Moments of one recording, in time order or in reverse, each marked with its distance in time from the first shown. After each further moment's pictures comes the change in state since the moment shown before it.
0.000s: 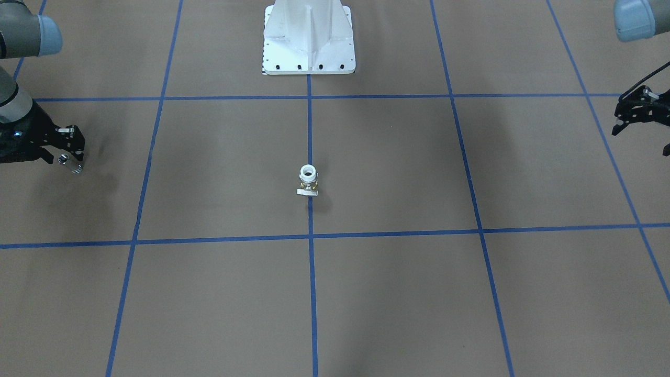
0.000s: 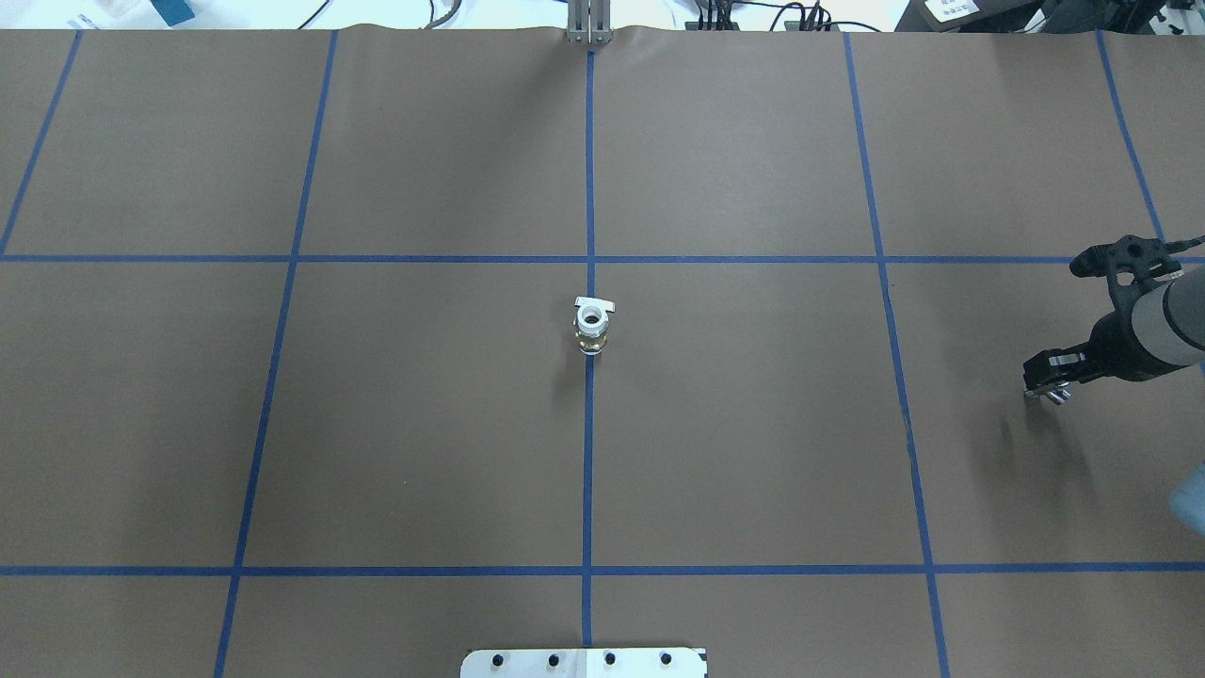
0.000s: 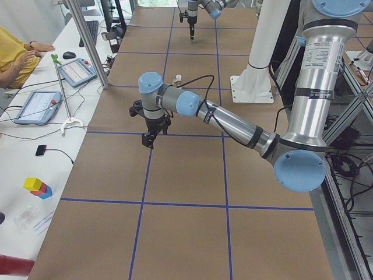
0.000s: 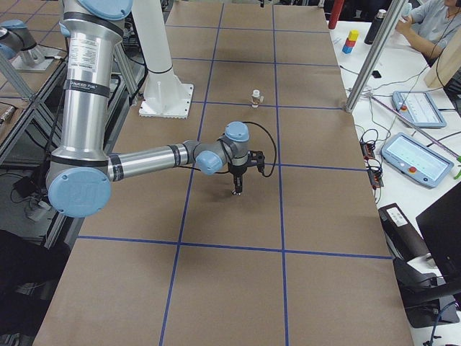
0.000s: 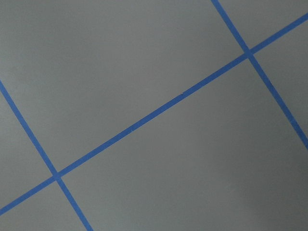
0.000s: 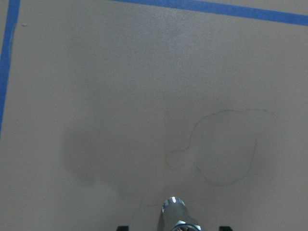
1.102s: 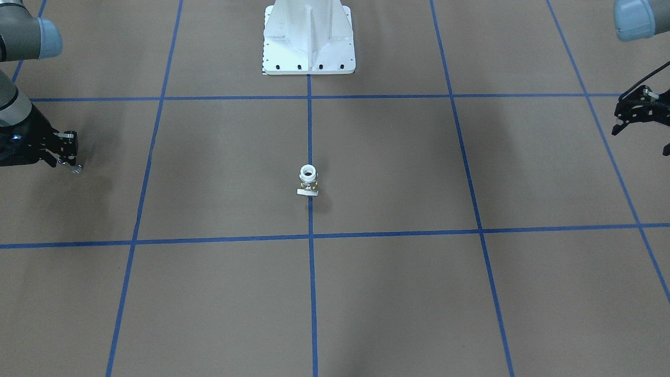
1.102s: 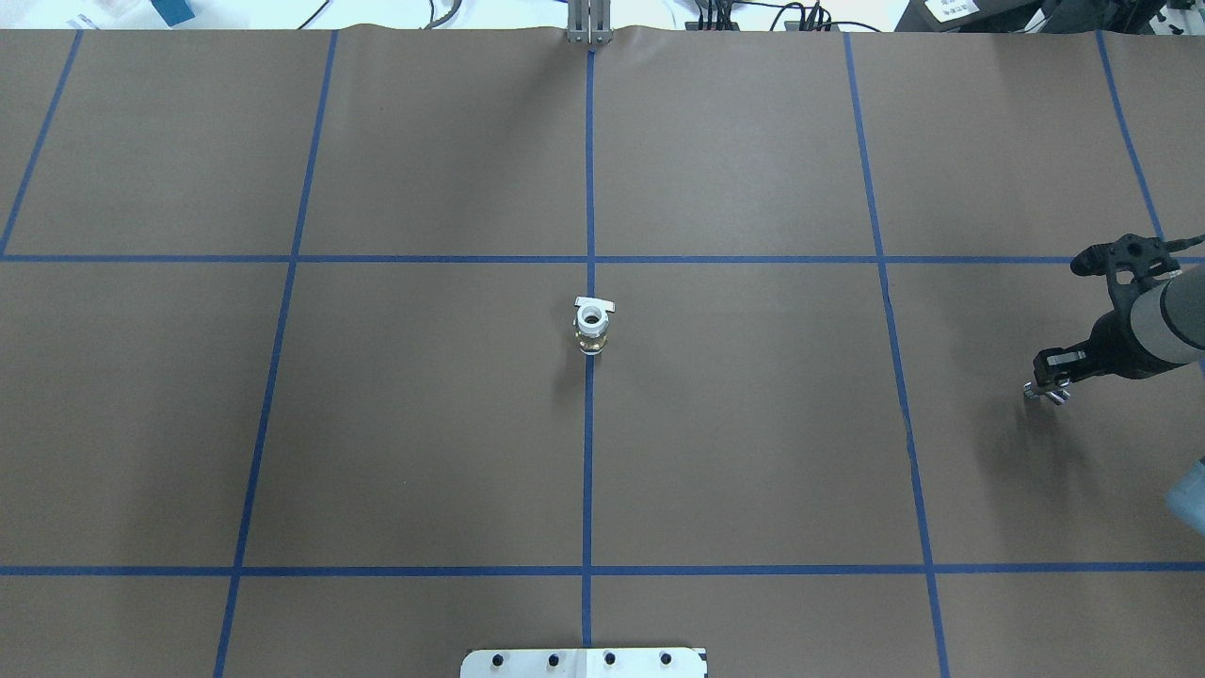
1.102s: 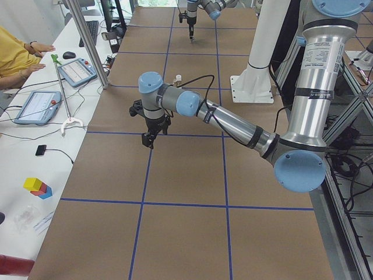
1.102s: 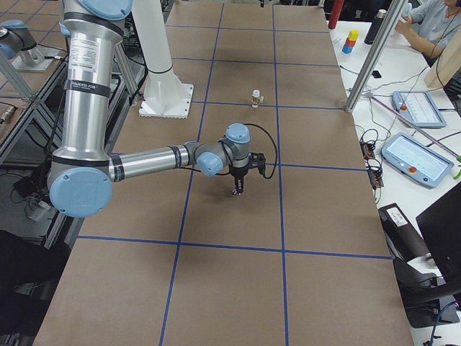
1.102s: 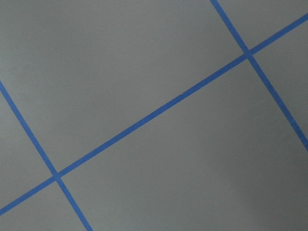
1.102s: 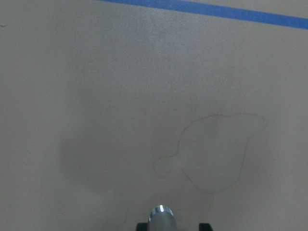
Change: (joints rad) left arm 0.000 0.000 -0.002 0.000 0.000 -0.002; right arm 0.001 0.004 -0.014 -0.001 -0.020 -0.004
